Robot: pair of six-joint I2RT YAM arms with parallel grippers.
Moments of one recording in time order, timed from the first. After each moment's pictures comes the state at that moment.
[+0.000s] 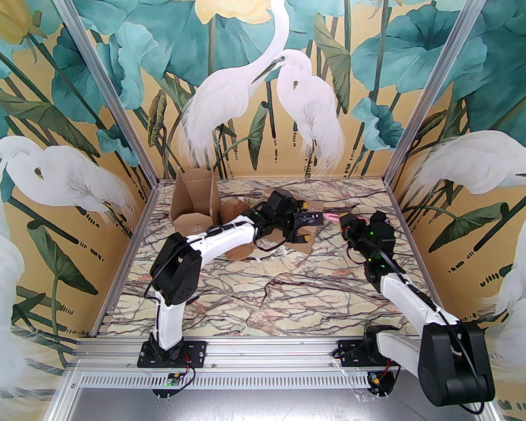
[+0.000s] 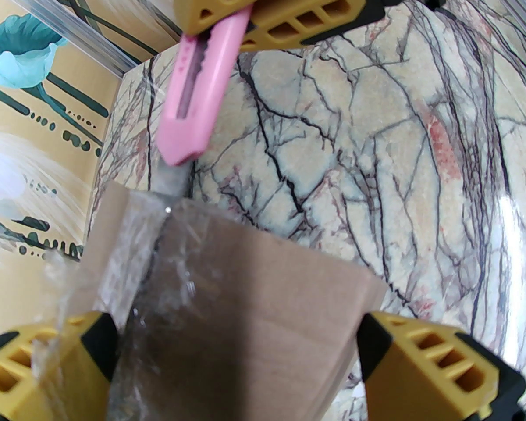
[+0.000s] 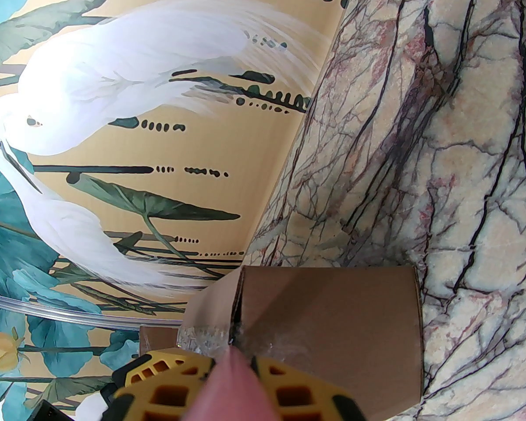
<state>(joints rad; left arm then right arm) -0.78 1.99 1.61 -0.24 0.28 0.86 0.04 1.14 0.49 0.43 -0.31 1.30</state>
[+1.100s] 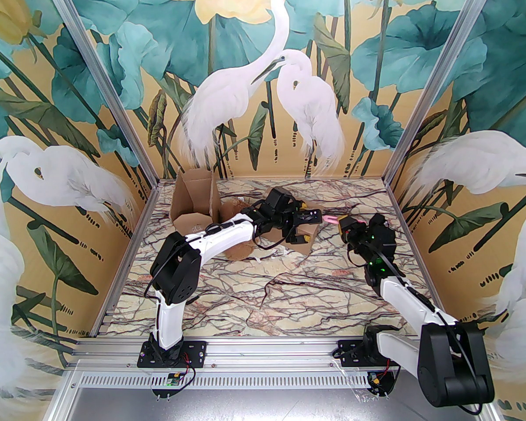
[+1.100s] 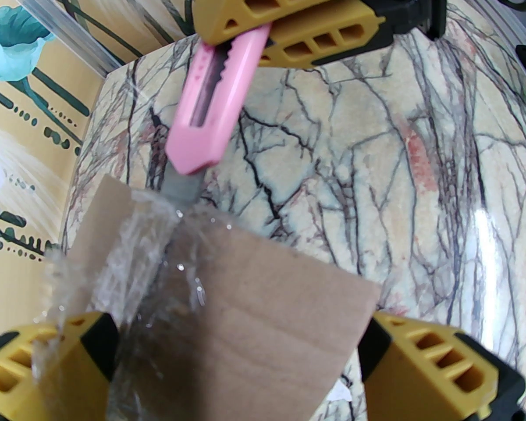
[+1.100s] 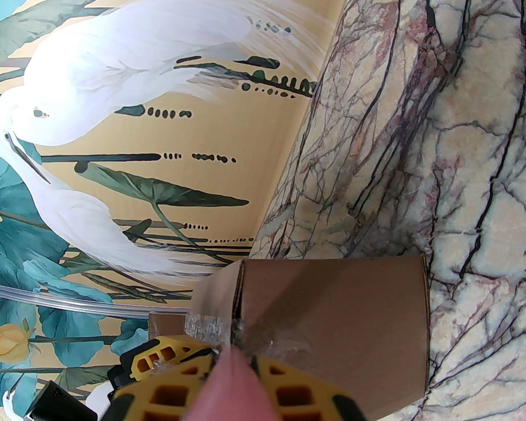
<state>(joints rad) -0.76 2.00 1.63 -0.29 0.37 0.81 0.03 1.12 0.43 0.49 -0.37 1.34</state>
